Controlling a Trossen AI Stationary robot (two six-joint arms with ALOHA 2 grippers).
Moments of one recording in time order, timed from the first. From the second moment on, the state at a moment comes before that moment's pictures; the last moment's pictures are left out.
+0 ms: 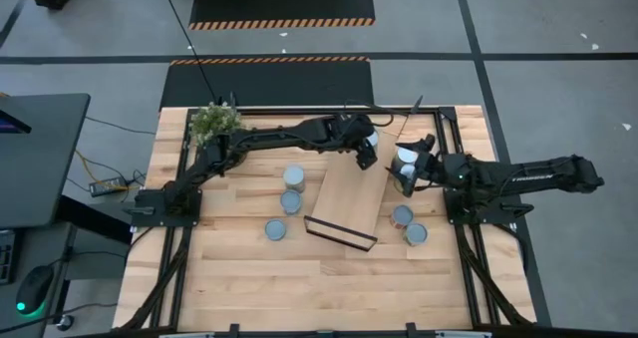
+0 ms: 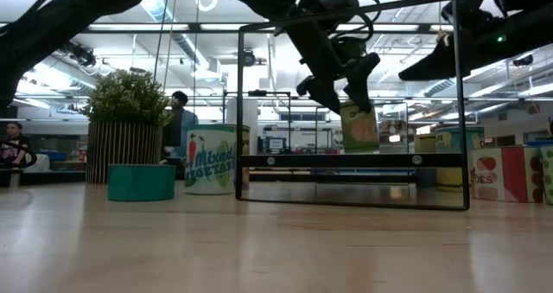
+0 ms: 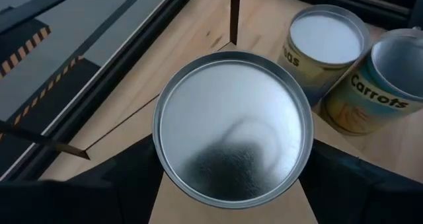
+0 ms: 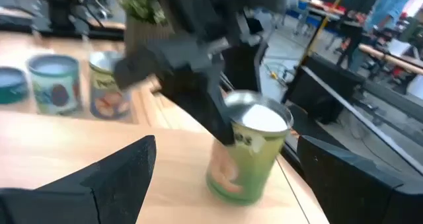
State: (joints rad) left arm 0.21 2.29 2.10 -0.58 -0.28 -0.20; right arm -0.04 0.53 0.25 0.05 0.50 -0.16
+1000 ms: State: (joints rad) left arm 0.20 2.28 2.12 -0.53 -0.22 -0.38; right arm -0.27 1.01 0.25 0.49 0.38 -0.18
